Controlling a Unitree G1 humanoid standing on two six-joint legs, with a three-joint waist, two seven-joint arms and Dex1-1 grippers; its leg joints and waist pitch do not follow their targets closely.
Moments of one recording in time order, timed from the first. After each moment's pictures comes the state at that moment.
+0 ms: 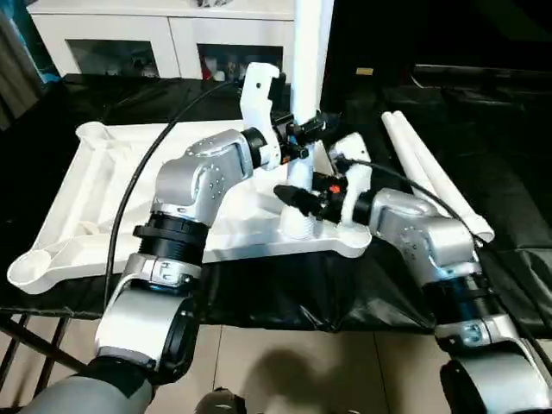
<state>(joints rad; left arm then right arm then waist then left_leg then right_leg) -0.95 0.08 0.04 0.48 -0.39 0.58 -0.58 -0.67 -0.20 0.11 0.31 0.31 0.59 0.71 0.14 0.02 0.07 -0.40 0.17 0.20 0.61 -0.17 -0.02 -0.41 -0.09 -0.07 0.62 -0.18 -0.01</state>
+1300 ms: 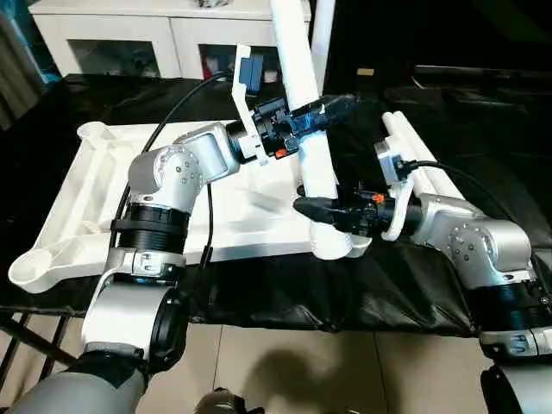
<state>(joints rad) -0.97 0.14 0.13 0.47 -0.63 0.74 -0.90 -0.60 -0.36 0.05 0.19 0.55 0.69 1.11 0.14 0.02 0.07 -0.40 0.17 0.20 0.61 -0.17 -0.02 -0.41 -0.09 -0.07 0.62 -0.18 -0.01</state>
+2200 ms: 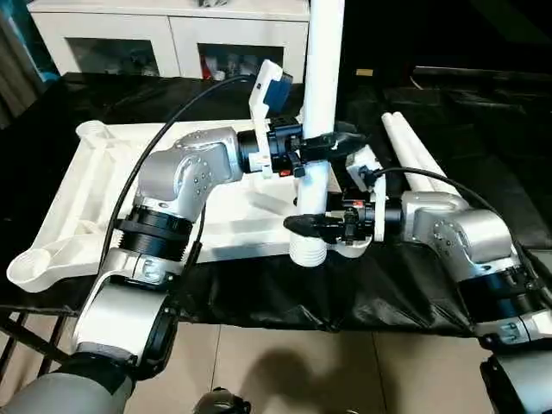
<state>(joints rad) -0.95 0.18 -0.05 0.42 -0.50 0.64 -1.02 -0.66 -0.39 0.18 0.27 0.42 0.68 1.10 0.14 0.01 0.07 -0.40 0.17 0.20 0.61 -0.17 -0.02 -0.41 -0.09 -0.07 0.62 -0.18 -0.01</state>
